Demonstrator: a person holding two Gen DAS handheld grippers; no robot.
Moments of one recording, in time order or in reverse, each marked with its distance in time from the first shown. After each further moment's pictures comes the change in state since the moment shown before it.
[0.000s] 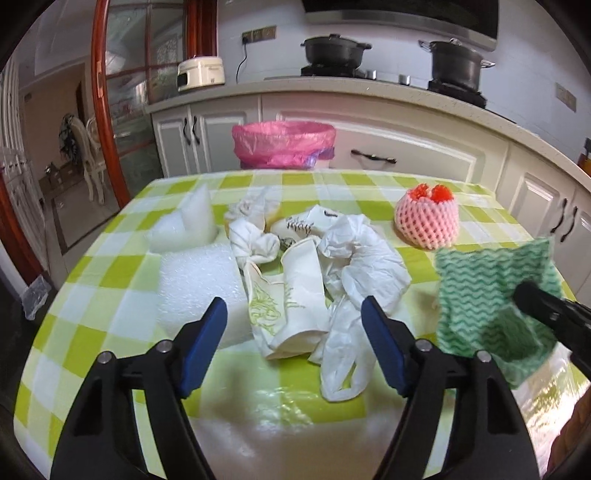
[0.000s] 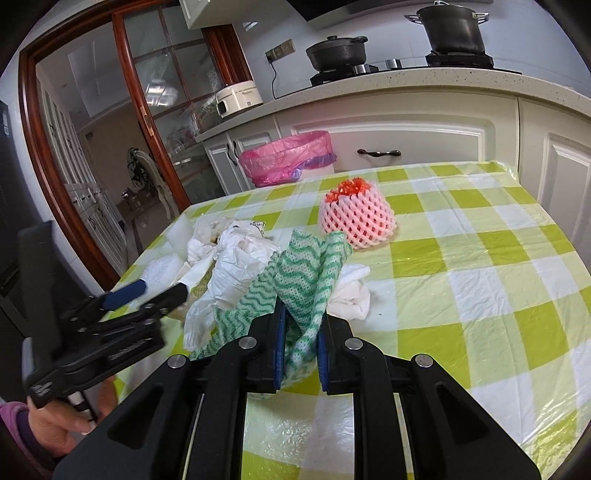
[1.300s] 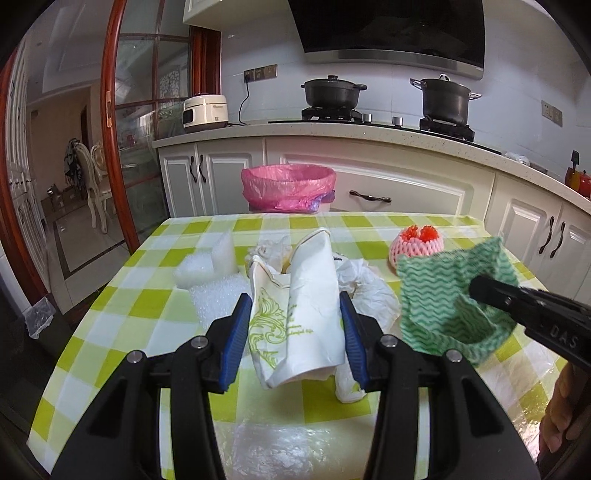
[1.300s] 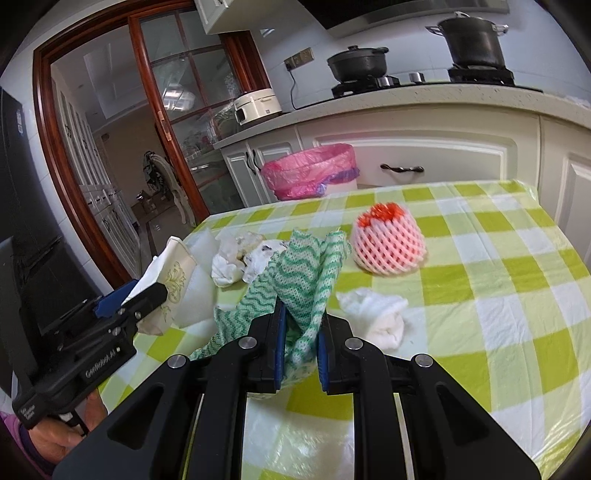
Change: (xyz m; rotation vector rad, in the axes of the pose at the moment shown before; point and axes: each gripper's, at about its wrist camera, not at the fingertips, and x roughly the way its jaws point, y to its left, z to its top) left arm -0.058 0.016 0.004 0.026 -0.172 -0.011; right arm 0.007 0.030 0.022 -0.053 -0.027 0.054
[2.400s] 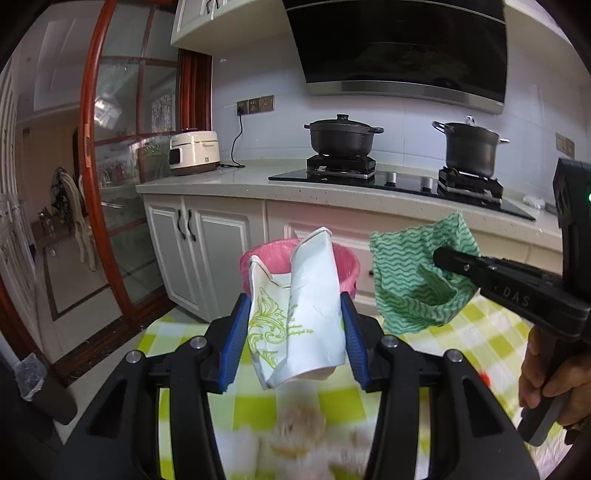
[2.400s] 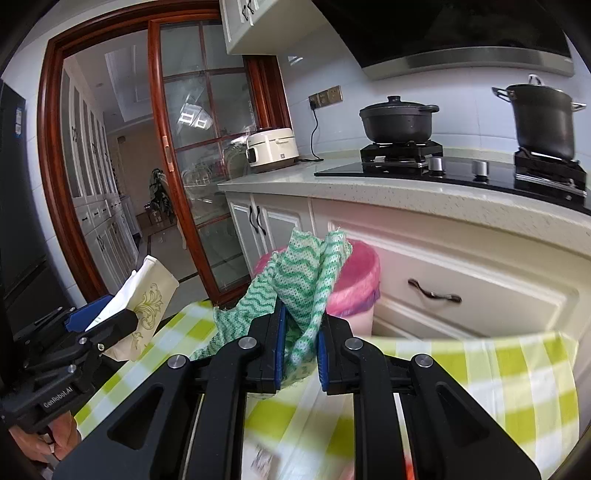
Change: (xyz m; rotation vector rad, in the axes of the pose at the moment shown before) left arm 0.126 0.048 0.191 0.012 -0.093 -0.034; right arm 0.146 -0.015 0.217 -0.118 -0.119 0.017
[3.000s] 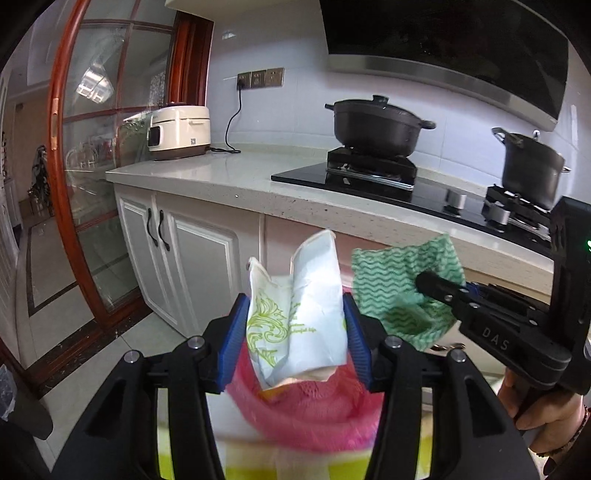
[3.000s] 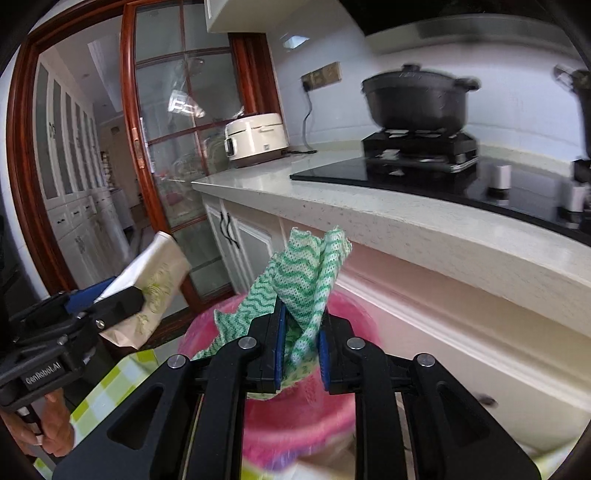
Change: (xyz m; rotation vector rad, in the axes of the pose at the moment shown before) left arm 0.242 0.042 0.098 -0.062 0.059 -0.020; right arm 0.216 -0.065 0.082 -0.014 0.054 0.015
